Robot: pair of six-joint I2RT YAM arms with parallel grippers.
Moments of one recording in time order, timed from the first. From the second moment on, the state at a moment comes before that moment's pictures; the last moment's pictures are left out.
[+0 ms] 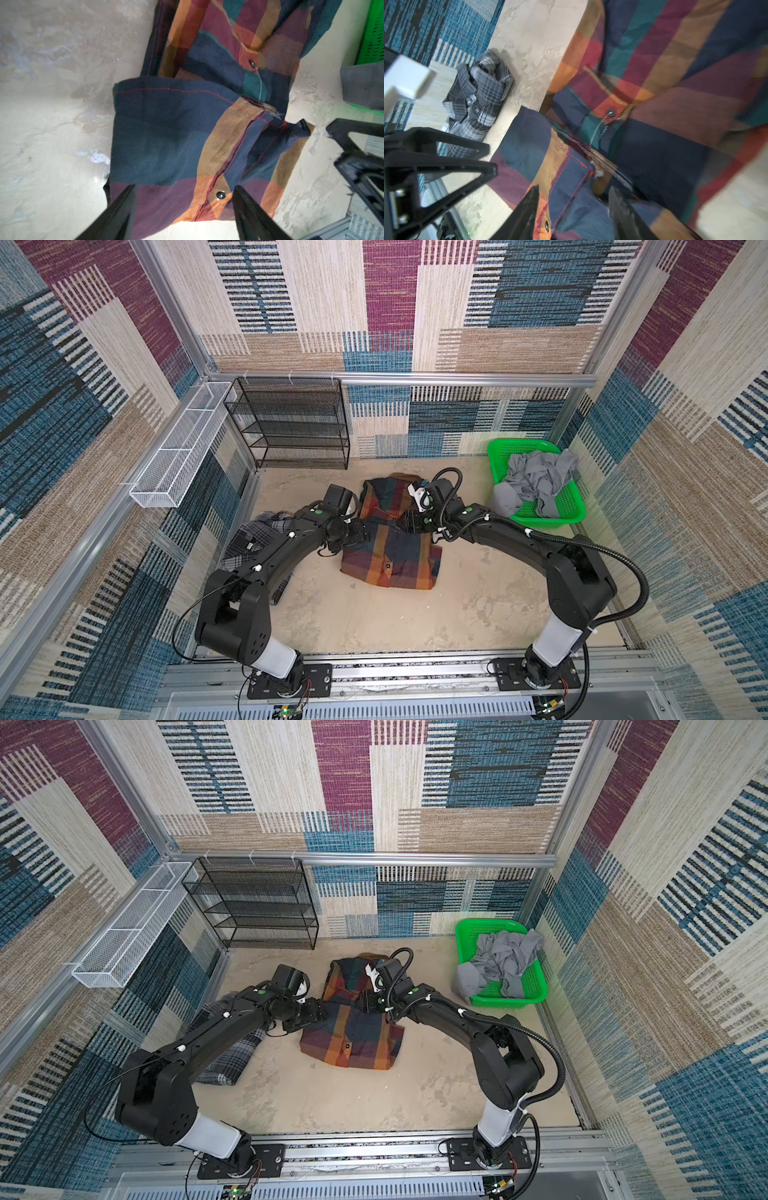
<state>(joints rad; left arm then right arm) -0.38 1.54 1.10 -0.67 0.20 -0.61 0.61 1.77 1.26 -0.27 -0.30 0.43</state>
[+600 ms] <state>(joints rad) -0.47 1.42 0.66 -0.34 0.26 -0.81 0.69 2.01 1.21 -0.13 -0.31 0.39</state>
